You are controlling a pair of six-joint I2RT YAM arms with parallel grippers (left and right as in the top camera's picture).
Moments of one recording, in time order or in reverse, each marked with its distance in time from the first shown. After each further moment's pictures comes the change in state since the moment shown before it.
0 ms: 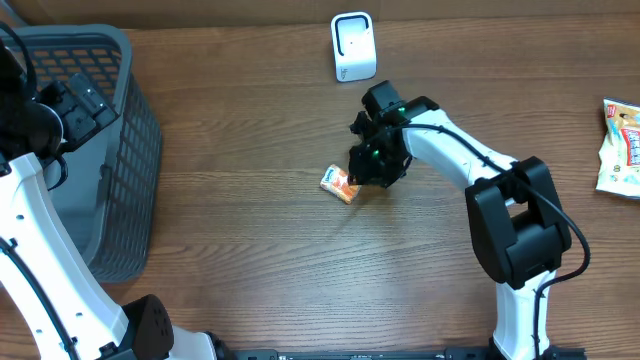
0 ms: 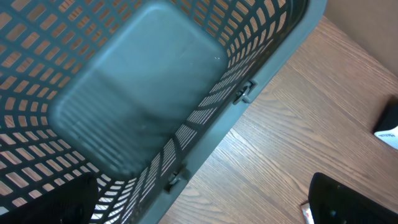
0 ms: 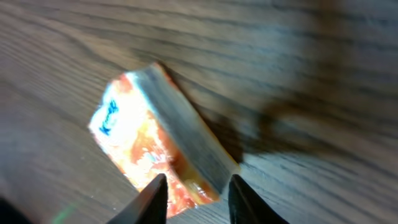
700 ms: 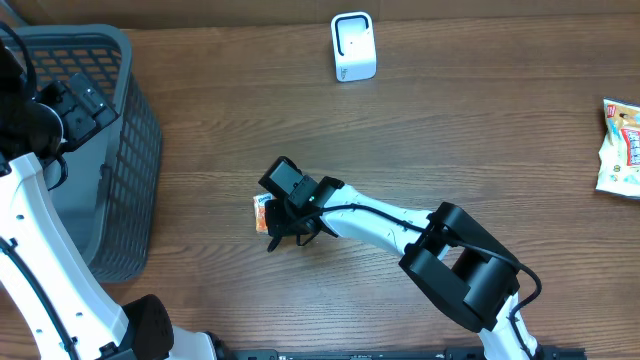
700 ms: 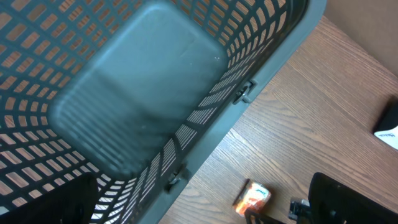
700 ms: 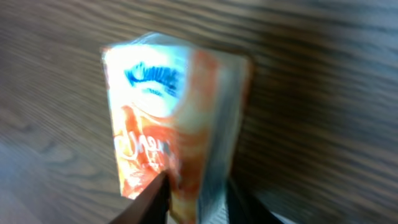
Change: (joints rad) left arm 0.000 0.000 0.000 0.000 0.000 0.000; right arm 0.465 0.000 -0.125 0.435 0.227 0.579
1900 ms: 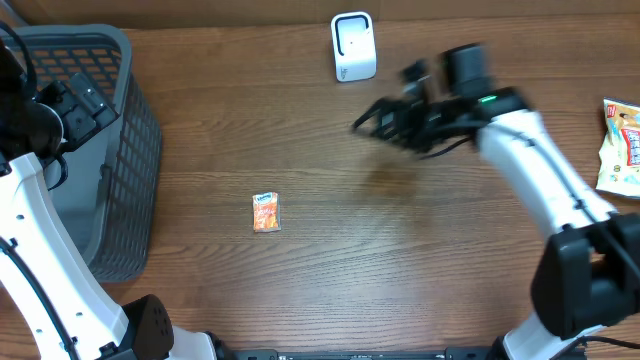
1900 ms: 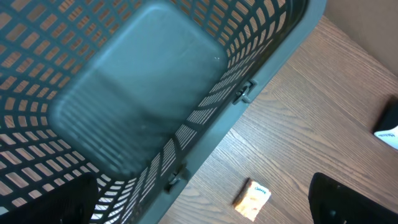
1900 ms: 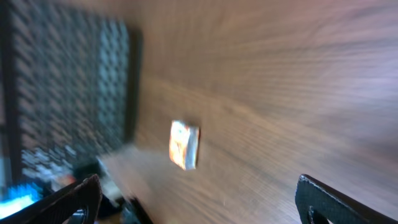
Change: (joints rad) left arm 0.000 0.000 0.000 0.000 0.000 0.000; right arm -0.615 -0.323 0.007 -0.243 -0.525 -0.415
